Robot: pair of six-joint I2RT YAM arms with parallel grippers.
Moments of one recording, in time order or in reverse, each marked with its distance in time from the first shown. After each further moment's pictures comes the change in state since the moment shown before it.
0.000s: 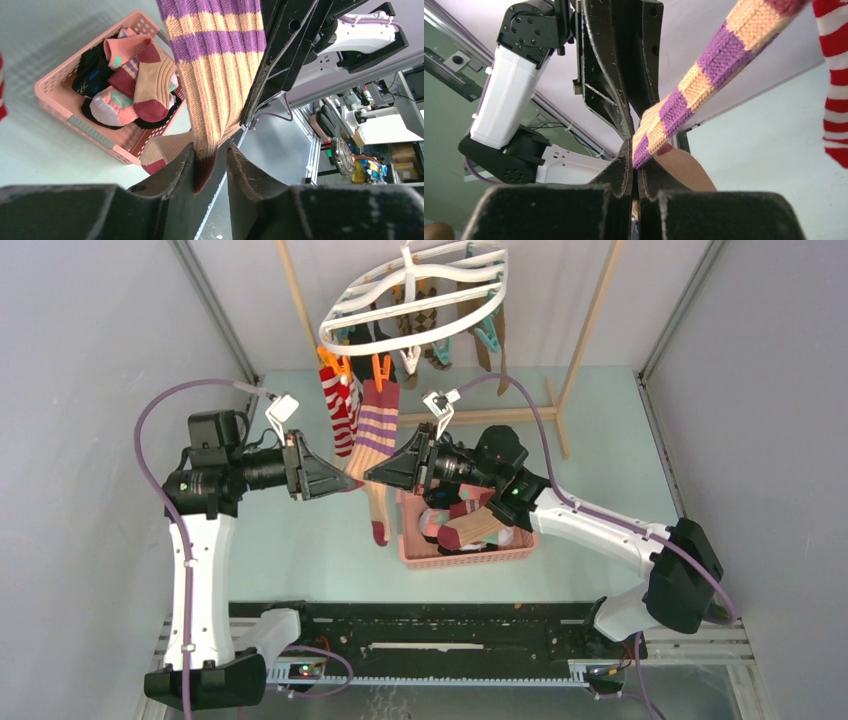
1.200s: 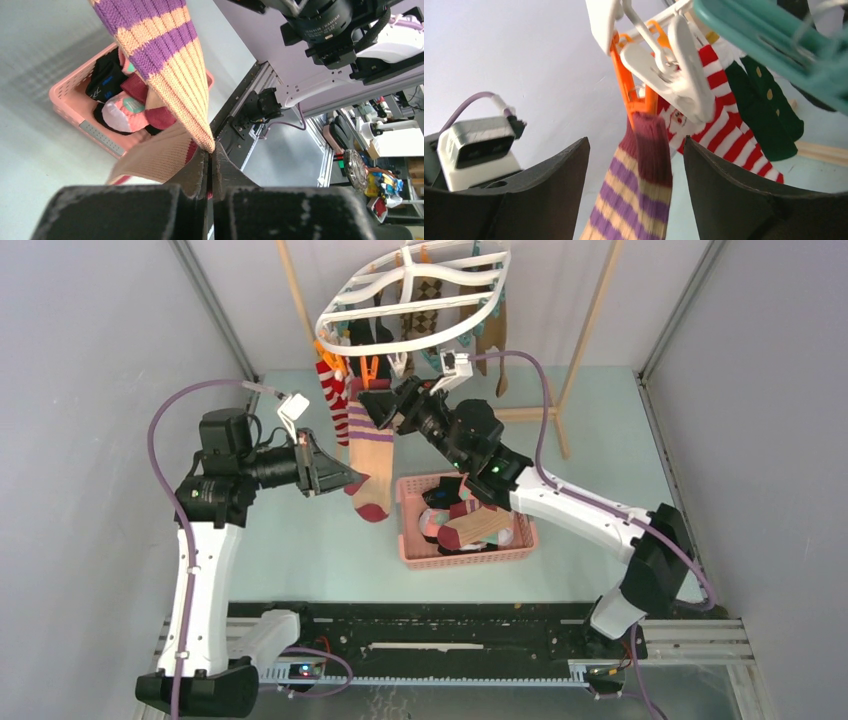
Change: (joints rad) left arm -0.087 -0.042 -0.078 0.205 -0.136 -0.168; right arm 0.015 0.118 0.245 -0.144 0.684 -0.106
